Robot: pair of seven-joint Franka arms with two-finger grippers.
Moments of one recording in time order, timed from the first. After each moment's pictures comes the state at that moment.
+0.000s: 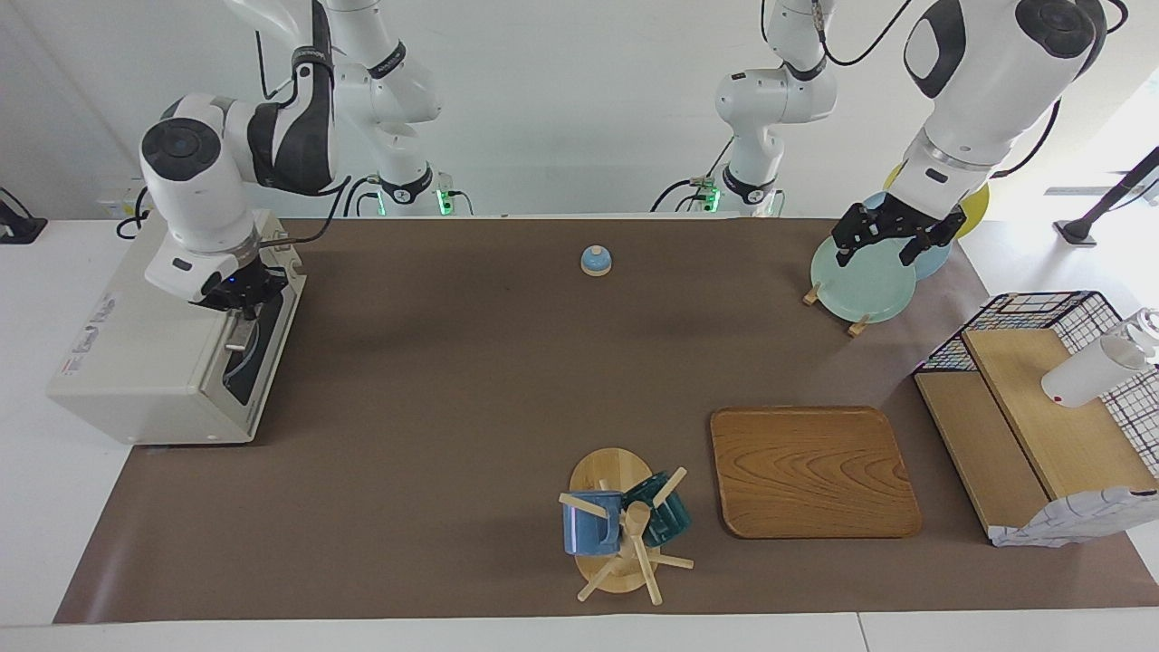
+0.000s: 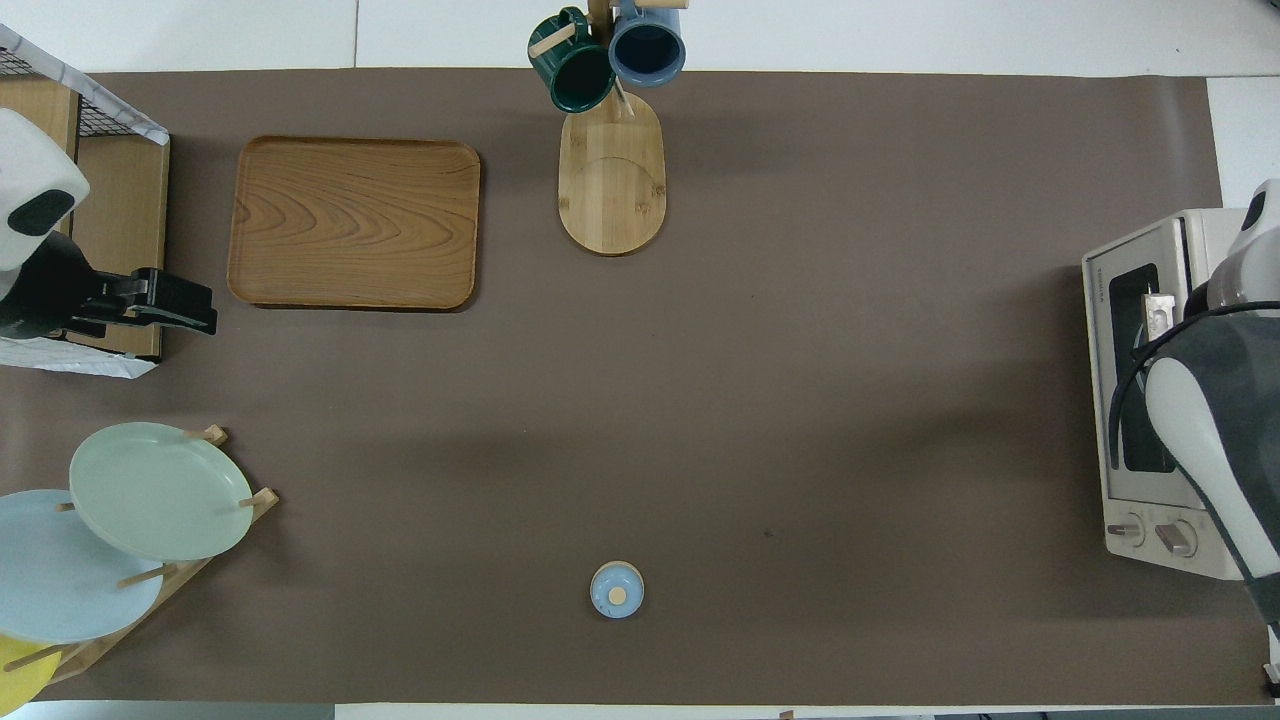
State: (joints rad) left arm -0.03 -0.02 -0.09 -1.66 -0.02 1.60 -0.06; right arm -0.11 0.00 -0.01 -1.95 -0.23 1.86 -0.41
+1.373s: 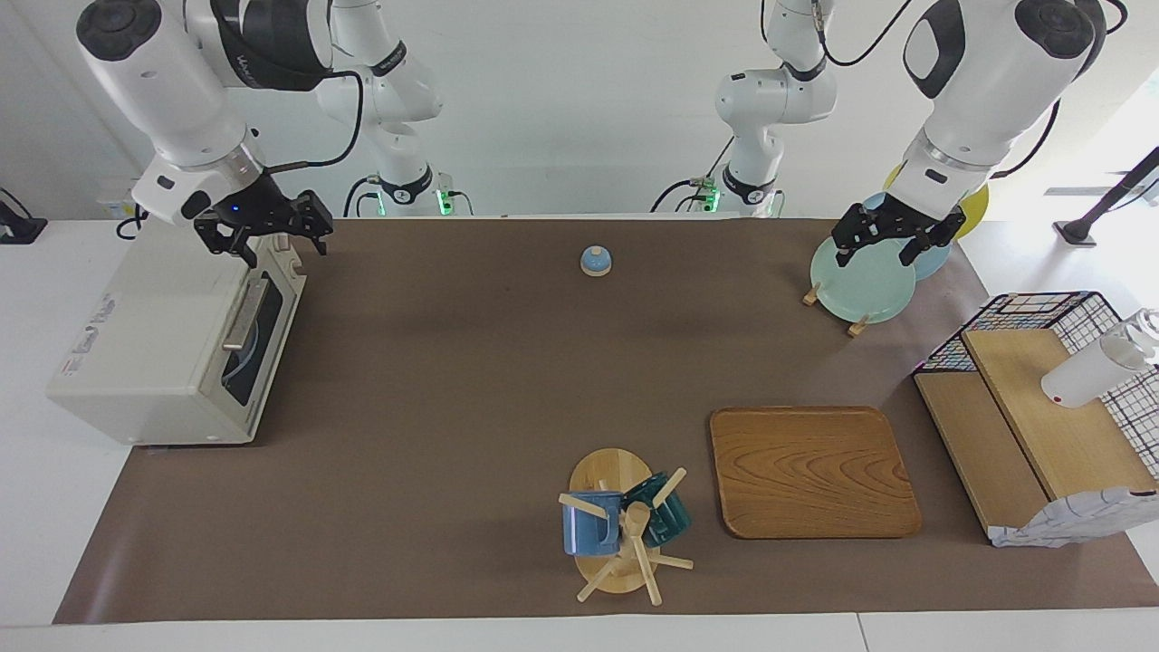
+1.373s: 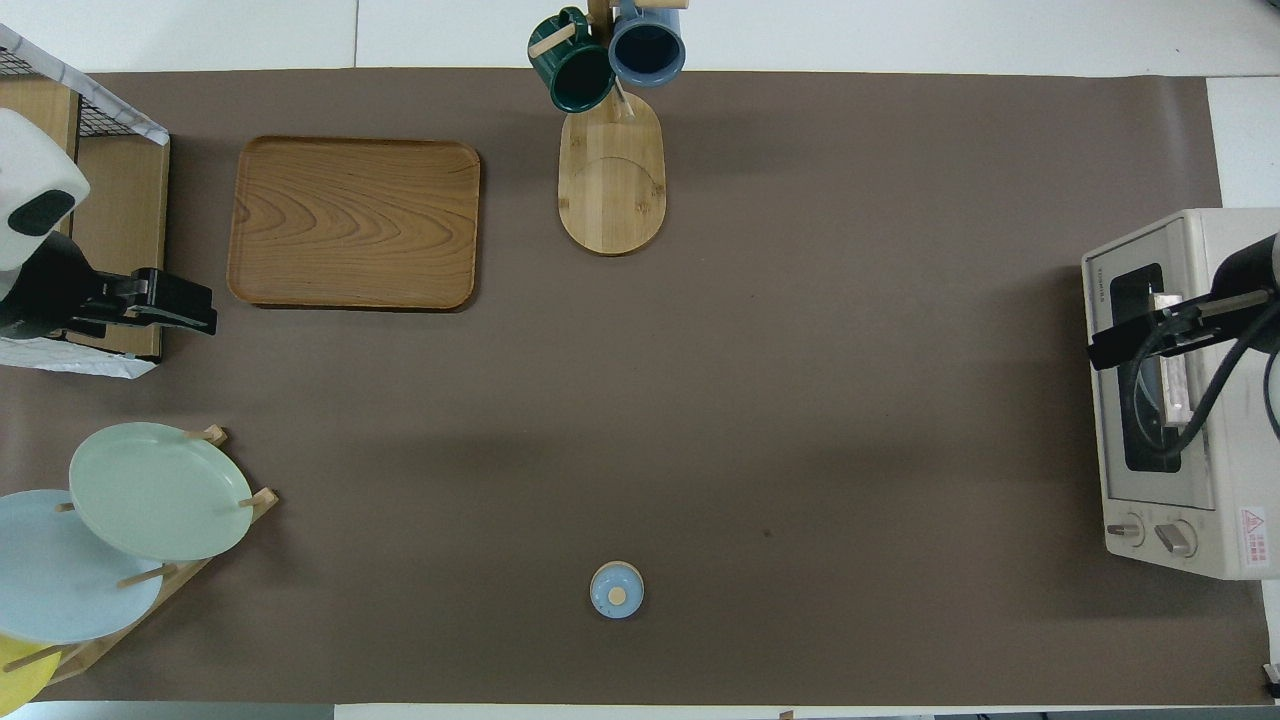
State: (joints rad) left arm -0.03 -0.02 -0.09 -1.66 -0.02 1.60 -0.06; right arm 0.02 -0.02 -0.04 -1.68 -0.01 1.54 -0.22
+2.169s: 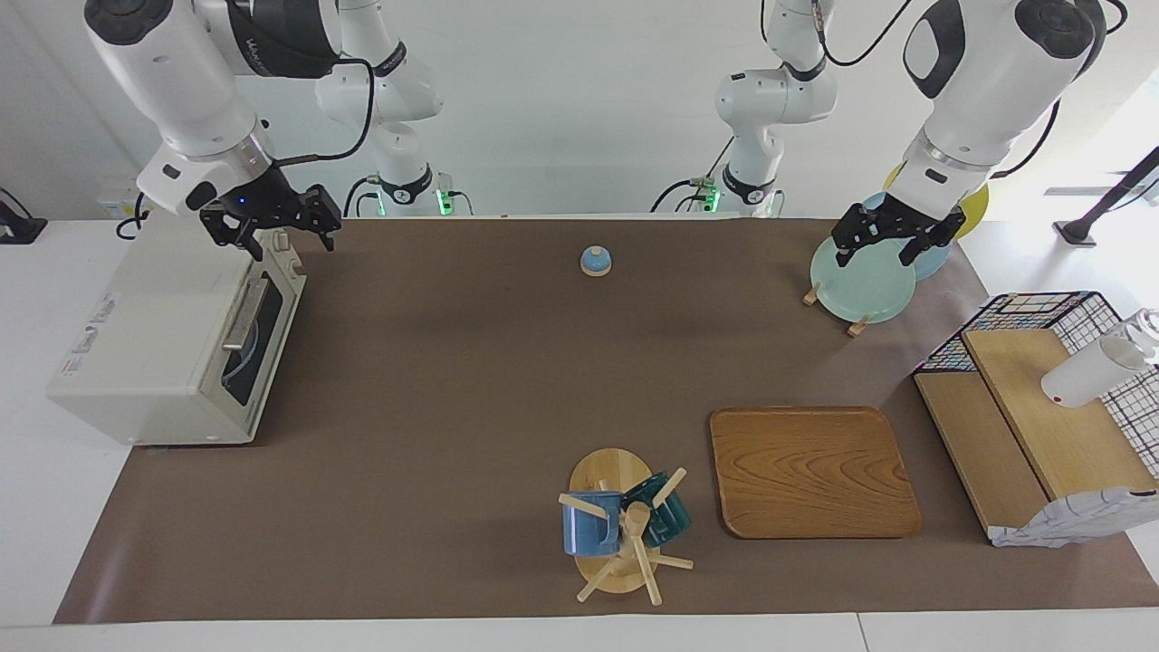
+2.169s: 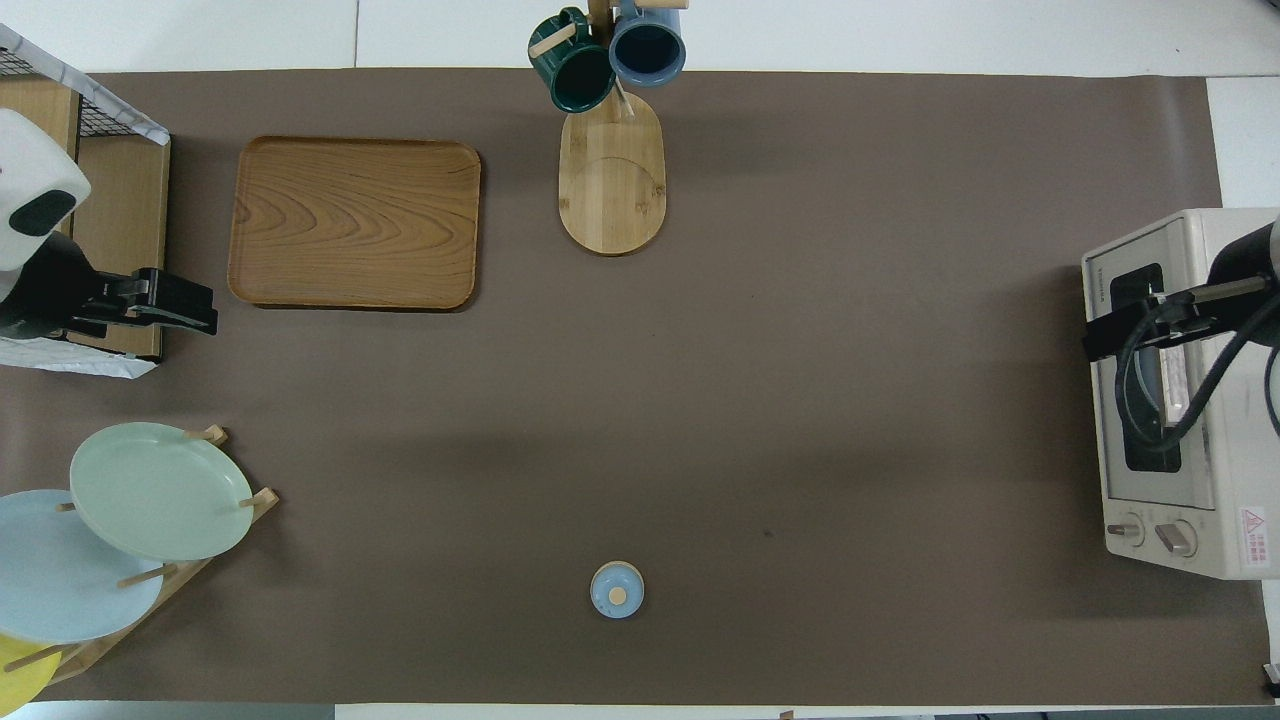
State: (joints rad) left arm -0.03 -0.02 -0.09 -1.66 -0.02 1.60 -0.06; right arm 0.06 -0.02 -0.05 -1.64 -0.02 1.52 -0.16
